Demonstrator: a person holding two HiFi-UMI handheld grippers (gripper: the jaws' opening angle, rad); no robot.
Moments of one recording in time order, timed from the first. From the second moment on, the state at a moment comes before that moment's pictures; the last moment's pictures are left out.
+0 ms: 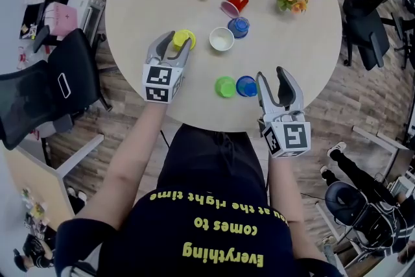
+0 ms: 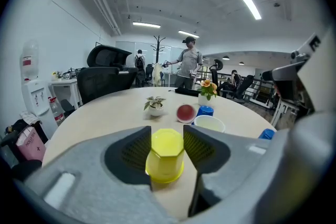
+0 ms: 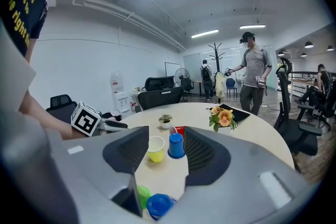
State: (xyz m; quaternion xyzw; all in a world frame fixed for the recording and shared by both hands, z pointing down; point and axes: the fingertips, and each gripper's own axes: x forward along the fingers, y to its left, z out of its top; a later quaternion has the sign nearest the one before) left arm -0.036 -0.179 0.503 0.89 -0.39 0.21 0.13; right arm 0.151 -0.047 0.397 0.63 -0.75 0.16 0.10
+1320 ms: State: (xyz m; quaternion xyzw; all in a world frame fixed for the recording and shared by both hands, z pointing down) left arm -0.012 -0.020 0.520 0.91 -0.28 0.27 0.11; right arm 0.144 -0.023 0.394 0.60 -0.78 0.15 0.09
